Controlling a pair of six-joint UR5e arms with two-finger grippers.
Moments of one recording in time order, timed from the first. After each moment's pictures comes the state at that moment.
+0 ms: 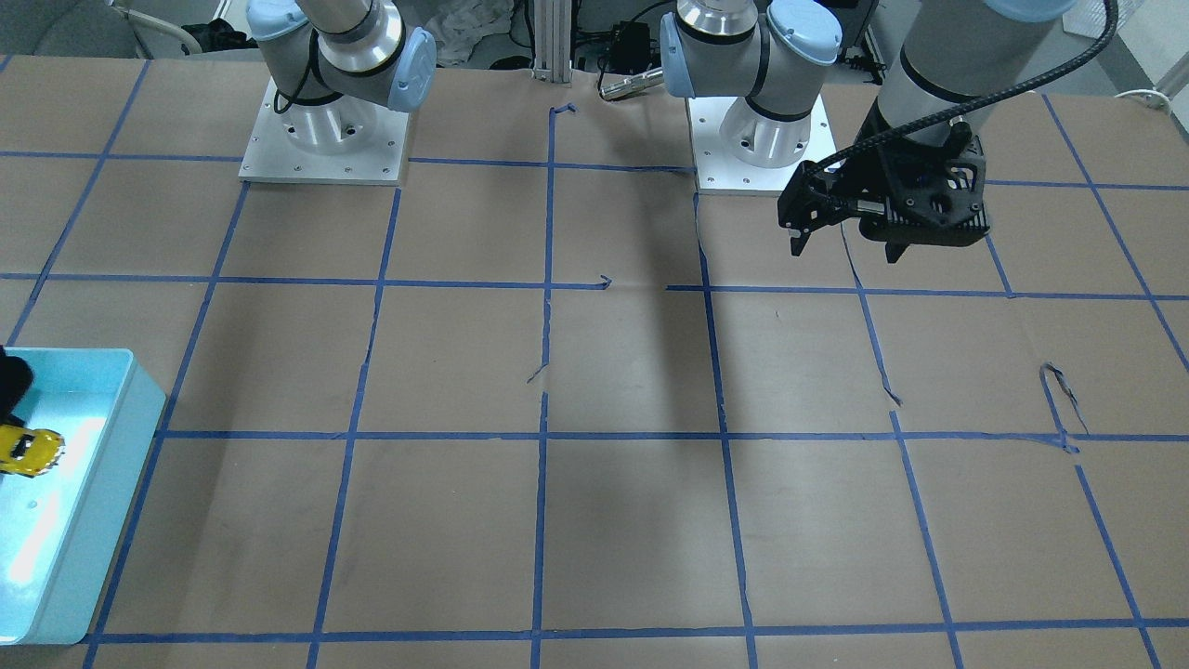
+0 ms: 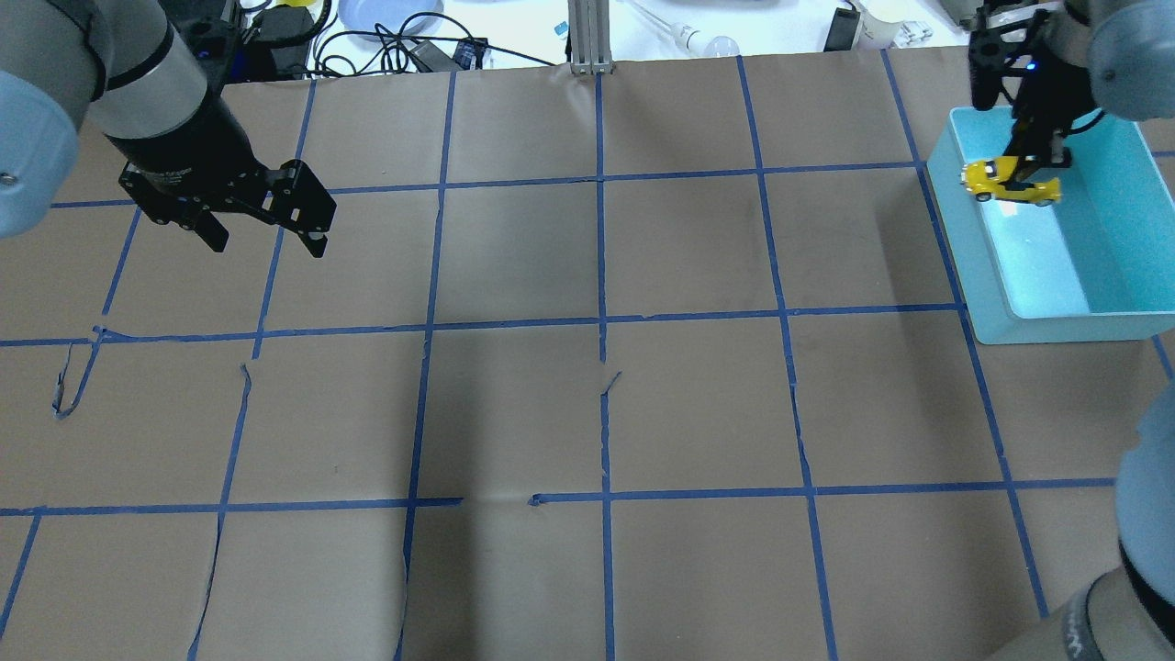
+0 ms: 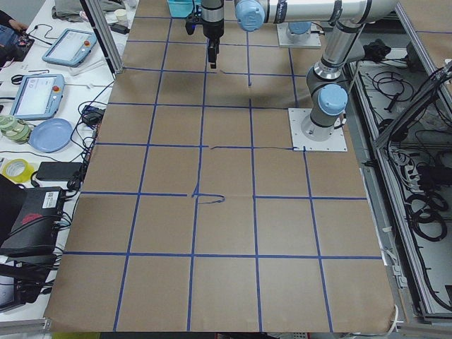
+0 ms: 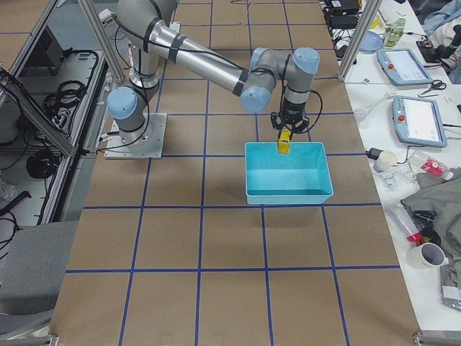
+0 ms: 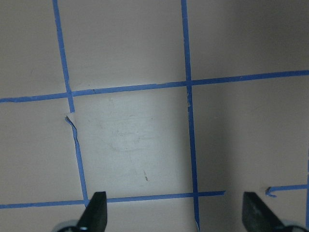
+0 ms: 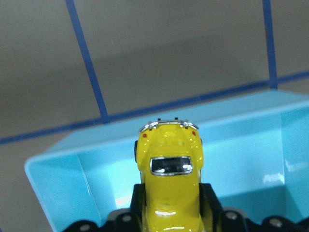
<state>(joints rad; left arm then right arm) -1.50 -1.56 -1.62 -1.56 1.61 0.15 1.14 -1.16 1.46 -1.91 -1.73 -1.78</state>
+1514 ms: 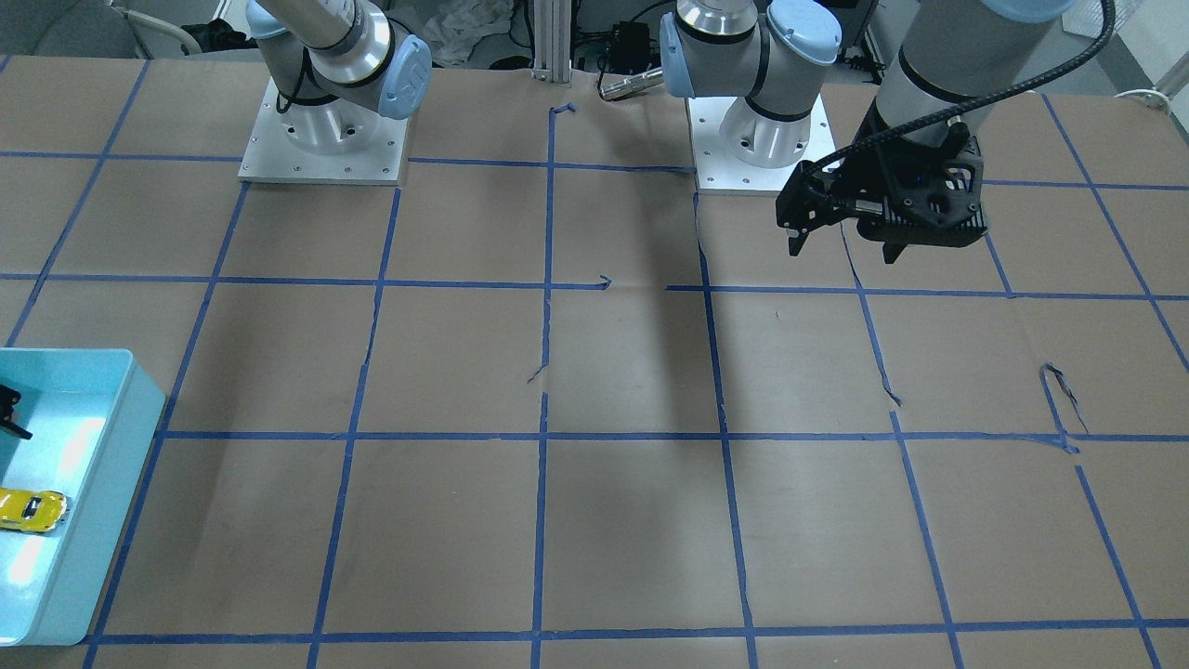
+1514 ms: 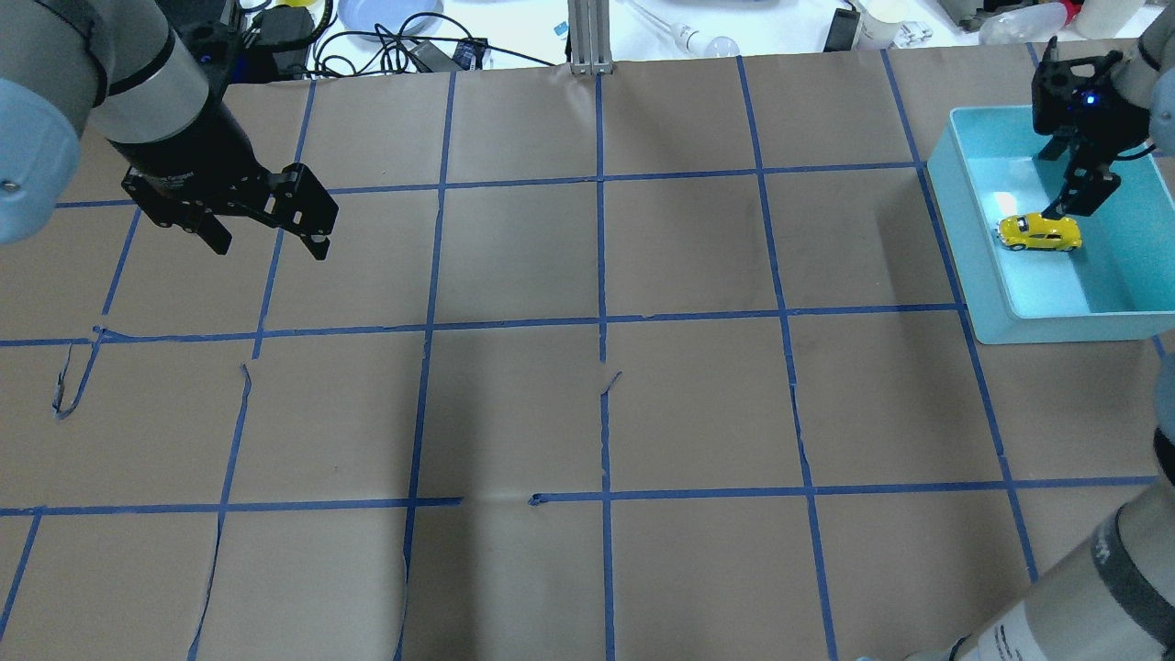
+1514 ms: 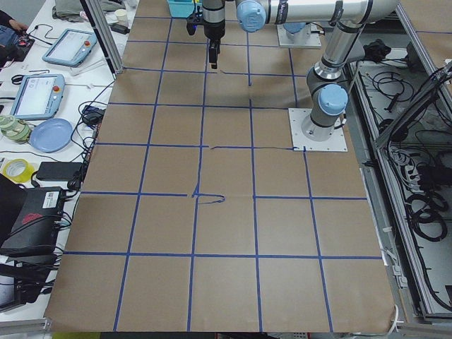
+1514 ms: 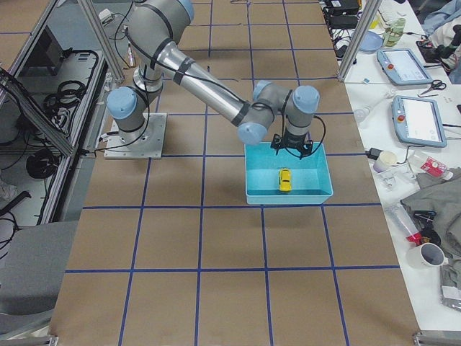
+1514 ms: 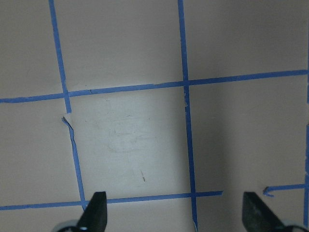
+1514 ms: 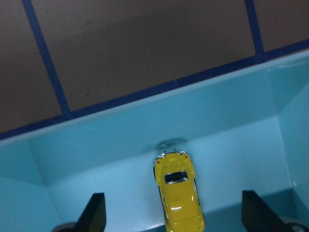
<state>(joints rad) -1.50 -1.55 -1.62 -1.56 1.60 0.16 1.12 -1.14 1.47 -1.94 -1.56 -1.71</state>
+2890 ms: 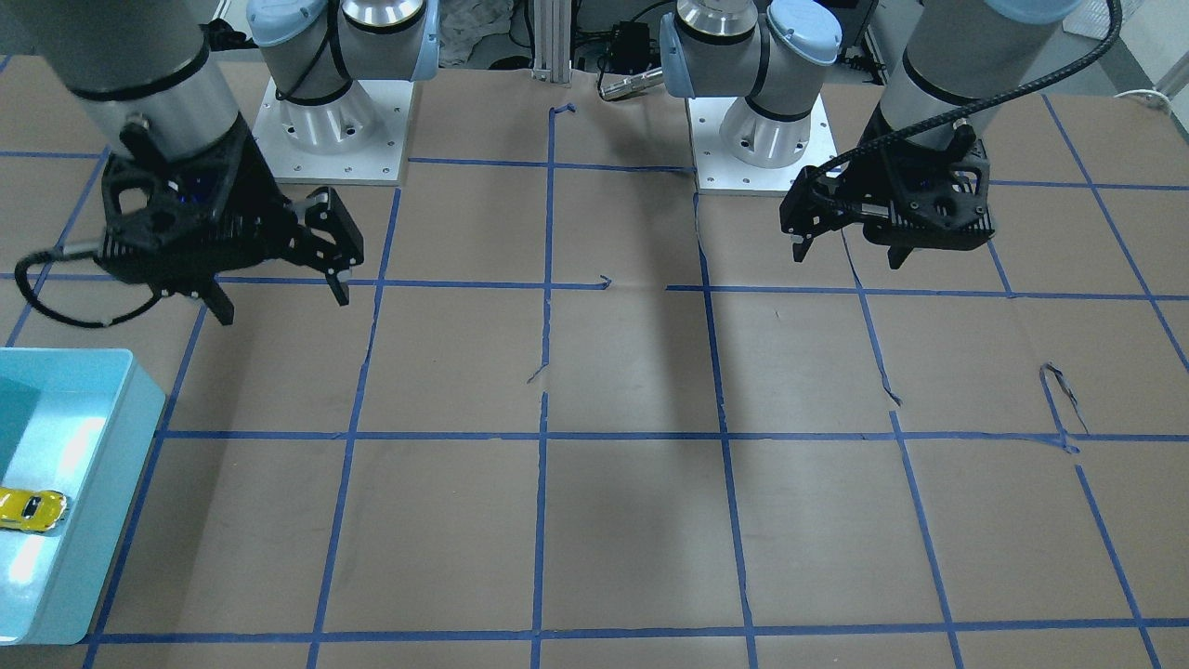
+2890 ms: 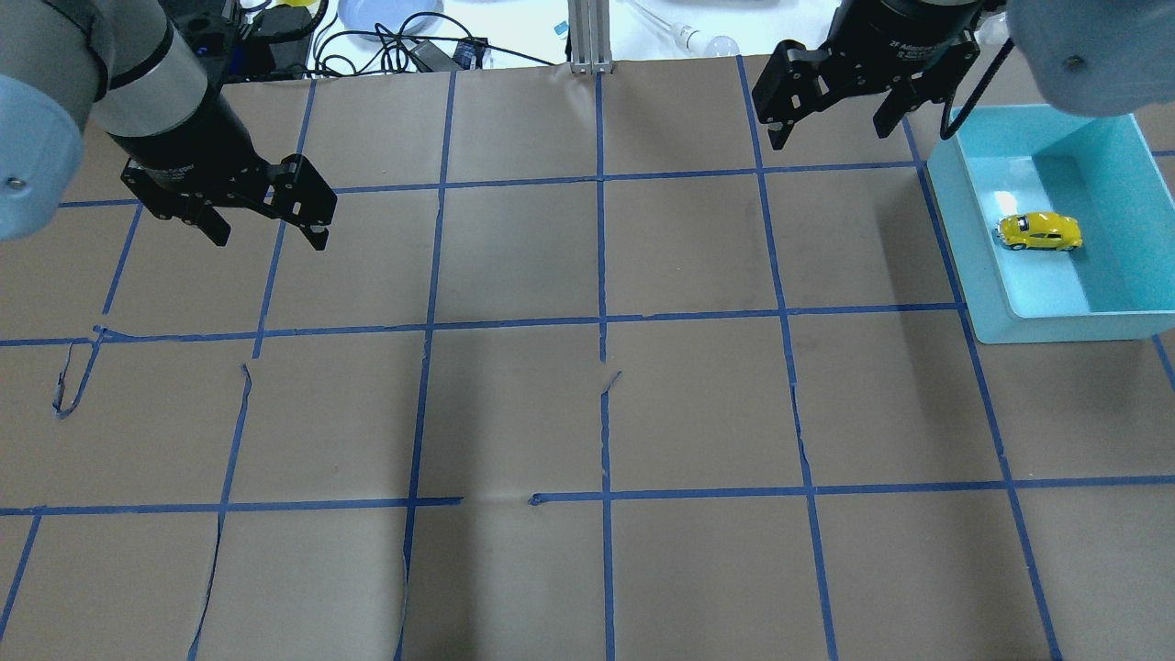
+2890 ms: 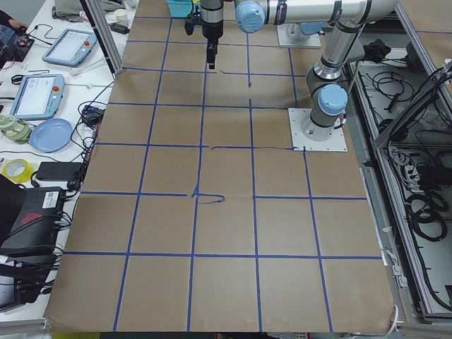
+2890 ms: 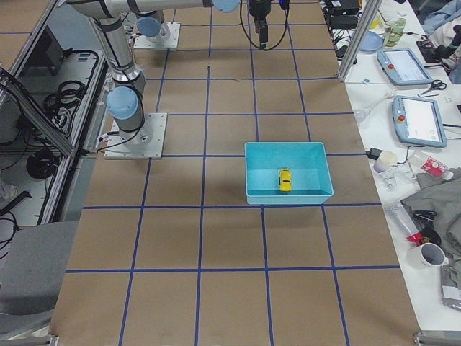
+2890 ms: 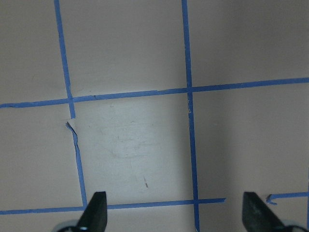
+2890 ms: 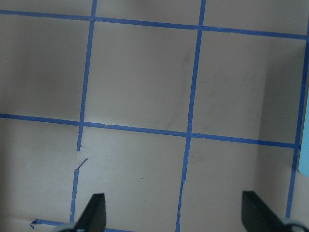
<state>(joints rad) -1.50 -1.56 -1.62 -1.53 1.60 0.14 1.61 -1.53 1.47 -1.64 -1.52 -0.05</state>
